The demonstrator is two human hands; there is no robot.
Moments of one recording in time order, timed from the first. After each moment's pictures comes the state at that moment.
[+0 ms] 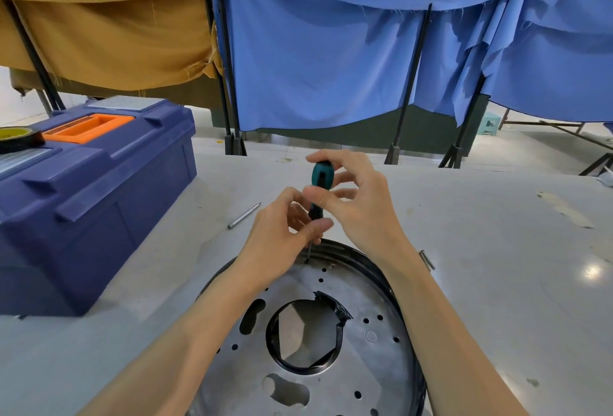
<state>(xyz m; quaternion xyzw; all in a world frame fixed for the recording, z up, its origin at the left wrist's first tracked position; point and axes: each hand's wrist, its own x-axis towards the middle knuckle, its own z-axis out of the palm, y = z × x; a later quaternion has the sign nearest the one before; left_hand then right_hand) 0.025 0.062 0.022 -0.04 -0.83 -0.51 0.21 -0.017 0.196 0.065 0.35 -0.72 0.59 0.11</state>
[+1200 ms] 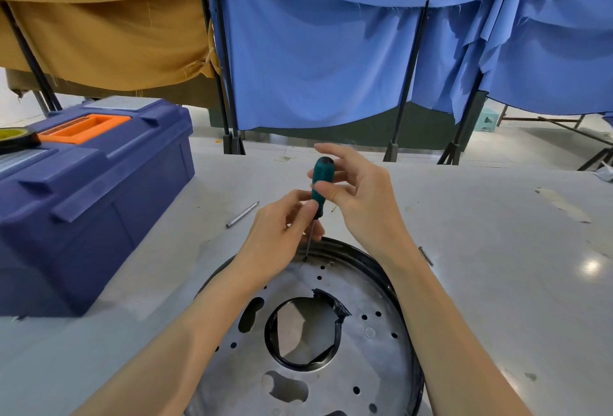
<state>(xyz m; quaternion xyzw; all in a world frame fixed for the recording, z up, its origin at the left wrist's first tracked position) 0.027 0.065 0.023 -0.06 -0.83 -0.52 0.21 -0.022 0.199 0.066 0.33 -0.72 0.60 0.09</state>
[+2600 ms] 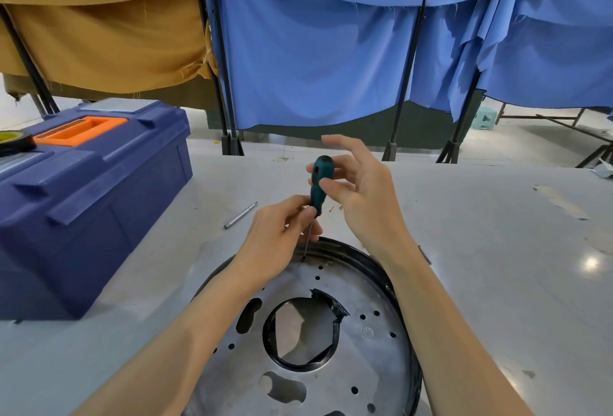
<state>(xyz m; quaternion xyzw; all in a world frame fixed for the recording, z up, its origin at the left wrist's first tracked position) 0.025 0.064 0.020 -0.06 -0.82 -0.53 0.20 -0.022 0.201 0.068 0.32 -0.71 0.61 0.10</state>
